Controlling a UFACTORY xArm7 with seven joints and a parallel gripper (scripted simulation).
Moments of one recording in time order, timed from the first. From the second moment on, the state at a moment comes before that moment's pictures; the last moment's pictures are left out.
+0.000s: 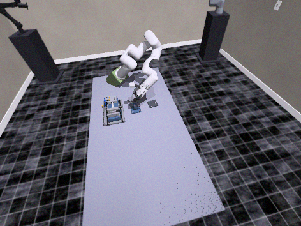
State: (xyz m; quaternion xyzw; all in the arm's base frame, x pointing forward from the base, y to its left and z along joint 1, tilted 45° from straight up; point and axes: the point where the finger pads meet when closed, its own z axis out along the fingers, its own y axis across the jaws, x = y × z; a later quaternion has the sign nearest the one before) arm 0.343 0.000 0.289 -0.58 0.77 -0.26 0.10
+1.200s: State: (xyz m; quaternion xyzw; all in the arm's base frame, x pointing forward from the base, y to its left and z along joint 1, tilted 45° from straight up) arm 0.334 -0.008 0.300 -0.58 0.77 -0.26 0.10
